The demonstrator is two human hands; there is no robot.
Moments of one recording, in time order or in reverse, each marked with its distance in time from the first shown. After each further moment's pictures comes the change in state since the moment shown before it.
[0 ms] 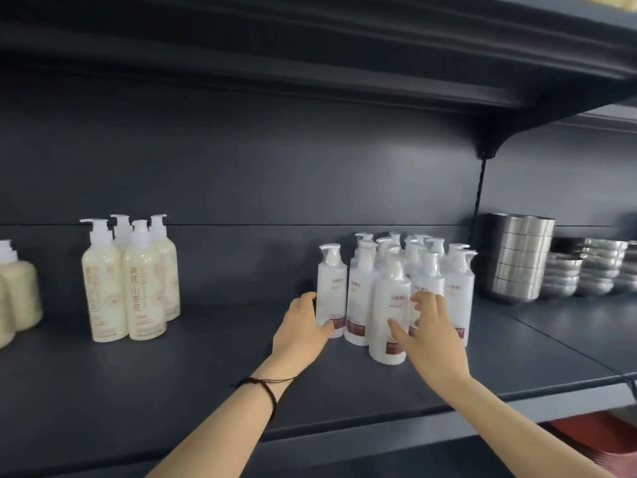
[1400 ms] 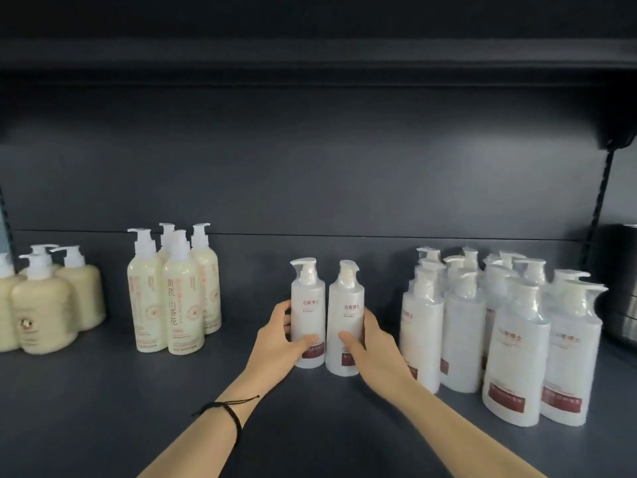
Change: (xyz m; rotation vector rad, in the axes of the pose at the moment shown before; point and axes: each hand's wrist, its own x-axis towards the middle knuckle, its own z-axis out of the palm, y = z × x) left_hand 0.040 -0.086 -0.040 -0.325 0.177 -0.158; right_hand 0.058 -0.067 0.132 0.379 -0.481 -0.071
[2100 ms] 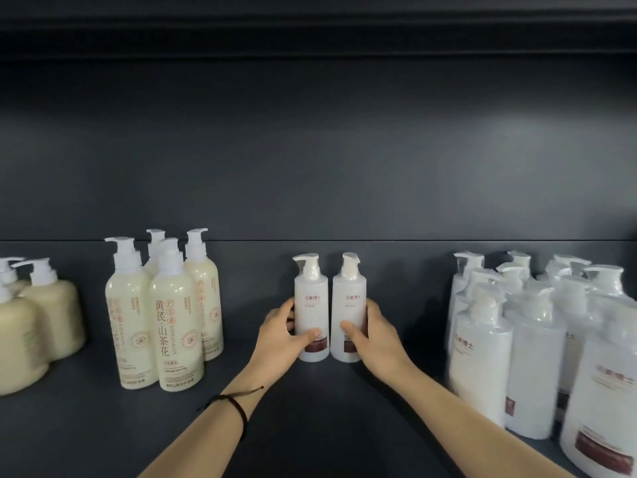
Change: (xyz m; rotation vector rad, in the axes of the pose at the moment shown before) left_hand 0.089 -0.047 -0.015 0.066 0.018 0.004; right_hand 0.094 0.007 0.044 0.118 0.022 0.021
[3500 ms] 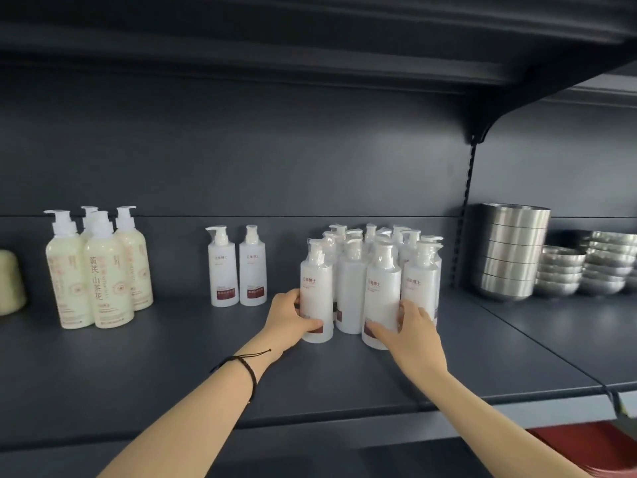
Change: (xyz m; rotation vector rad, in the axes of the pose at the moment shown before) left_hand -0.142 0.140 0.121 -0.042 -0.209 -0.026; right_hand -0.196 0.045 -0.201 -0.262 0.345 0.206
